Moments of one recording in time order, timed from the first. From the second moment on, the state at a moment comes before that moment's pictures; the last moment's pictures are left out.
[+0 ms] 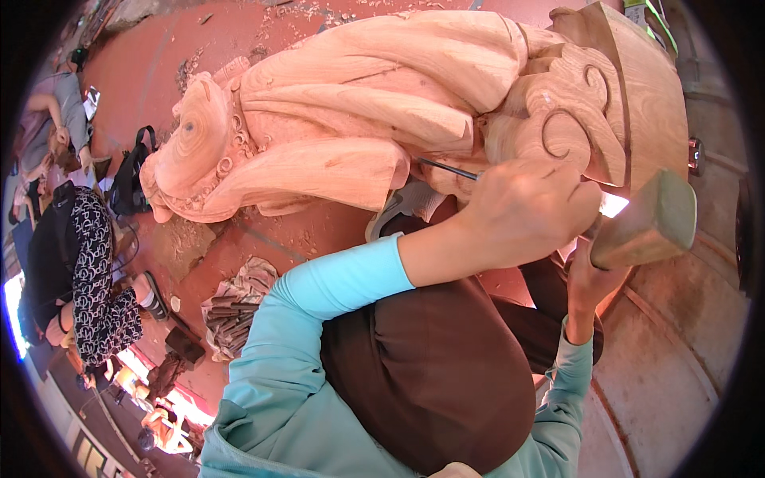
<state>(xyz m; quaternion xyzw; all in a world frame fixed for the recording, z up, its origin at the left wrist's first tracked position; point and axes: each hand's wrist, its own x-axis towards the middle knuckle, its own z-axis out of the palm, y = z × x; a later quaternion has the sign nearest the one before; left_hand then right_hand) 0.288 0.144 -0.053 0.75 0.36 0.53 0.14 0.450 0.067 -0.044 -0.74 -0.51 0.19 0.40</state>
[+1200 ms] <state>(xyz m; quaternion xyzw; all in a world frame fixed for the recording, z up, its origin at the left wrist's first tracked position) 0.275 0.156 -0.054 0.75 0.36 0.54 0.14 0.446 0.078 -0.033 -0.68 -0.55 0.18 0.45</state>
